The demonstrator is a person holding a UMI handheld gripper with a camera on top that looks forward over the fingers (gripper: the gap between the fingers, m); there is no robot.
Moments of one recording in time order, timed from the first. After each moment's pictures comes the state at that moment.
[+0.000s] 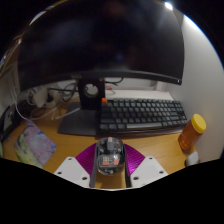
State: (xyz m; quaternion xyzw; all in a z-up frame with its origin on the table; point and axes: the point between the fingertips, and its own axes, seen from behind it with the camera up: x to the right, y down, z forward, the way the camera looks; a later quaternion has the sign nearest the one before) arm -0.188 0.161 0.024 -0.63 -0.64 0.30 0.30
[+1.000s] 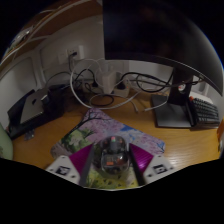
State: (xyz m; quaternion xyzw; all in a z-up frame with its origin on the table) arm -0.157 -0.169 -0.011 -0.58 -0.70 0.34 0.24
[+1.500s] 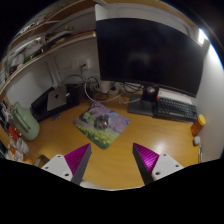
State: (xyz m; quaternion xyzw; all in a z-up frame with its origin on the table) arm 0.043 -0.047 0.154 -0.56 -0.74 0.32 0.20
